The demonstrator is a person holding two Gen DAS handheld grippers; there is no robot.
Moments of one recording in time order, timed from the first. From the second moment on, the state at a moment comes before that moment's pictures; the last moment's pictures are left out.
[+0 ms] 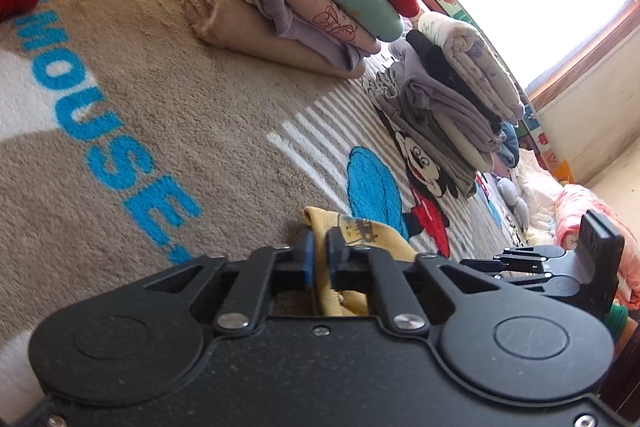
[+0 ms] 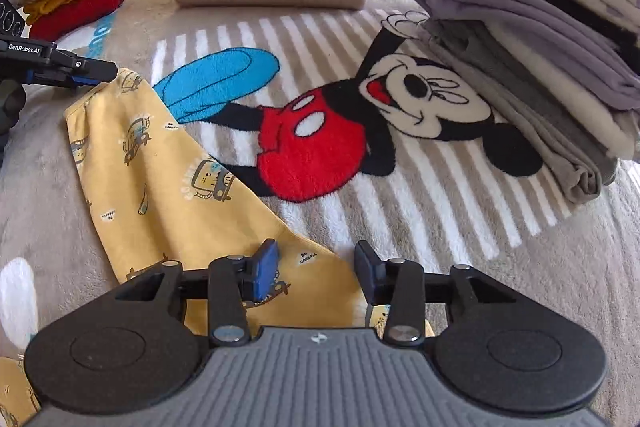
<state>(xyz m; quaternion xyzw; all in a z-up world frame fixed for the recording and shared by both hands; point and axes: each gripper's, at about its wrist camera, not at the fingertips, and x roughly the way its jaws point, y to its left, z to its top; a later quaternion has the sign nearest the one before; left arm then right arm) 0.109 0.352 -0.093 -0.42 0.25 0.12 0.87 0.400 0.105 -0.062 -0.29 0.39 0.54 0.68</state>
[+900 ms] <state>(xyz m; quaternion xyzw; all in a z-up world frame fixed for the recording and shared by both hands) 0.094 0.307 -0.054 -0.26 0.20 0.15 0.93 0.359 0.100 -0.041 -0.30 0.28 0.47 0.78</state>
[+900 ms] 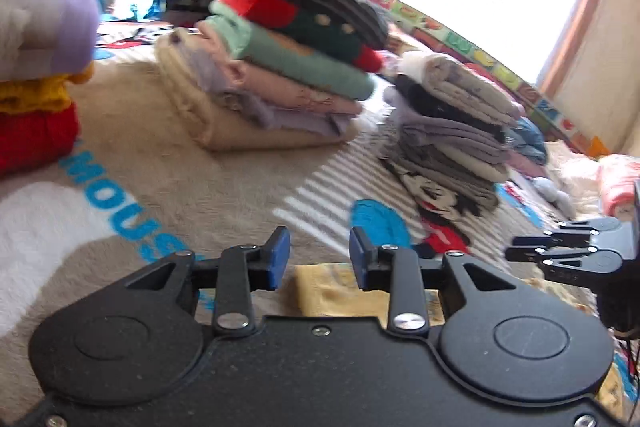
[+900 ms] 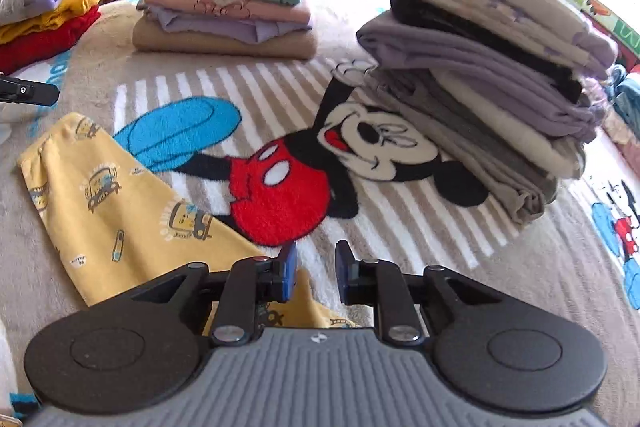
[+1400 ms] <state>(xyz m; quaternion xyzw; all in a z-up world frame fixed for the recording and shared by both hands) 0.149 0.252 -0.068 -0.16 0.27 0.09 0.94 0.233 0.127 -0.064 -0.35 0.29 0.51 0.73</state>
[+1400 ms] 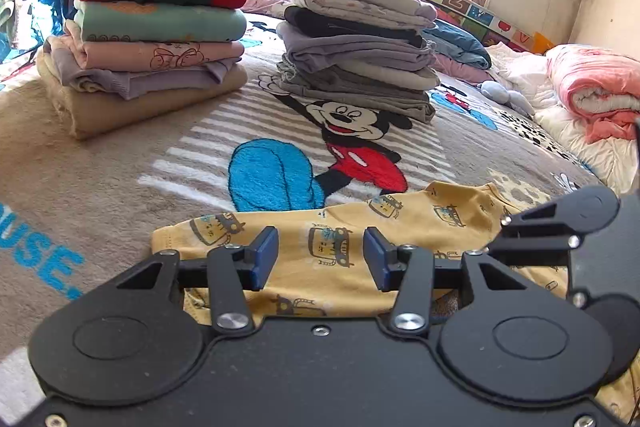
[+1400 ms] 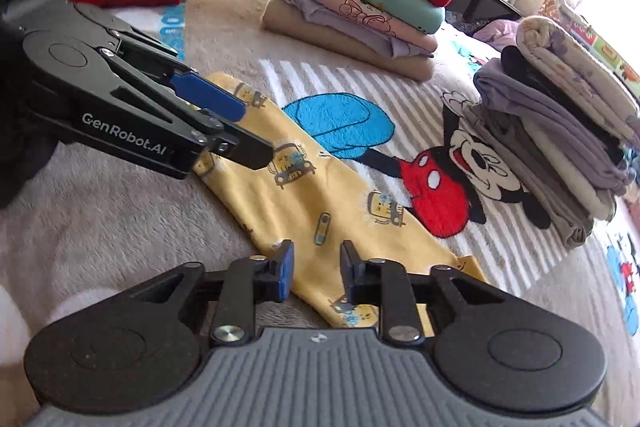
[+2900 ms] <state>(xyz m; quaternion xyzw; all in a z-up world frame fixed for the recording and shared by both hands) 0.224 0.178 -0.083 -0.21 0.33 -0.04 0.92 0.425 -0.007 -0.072 -0.08 0.37 0.41 0.83</state>
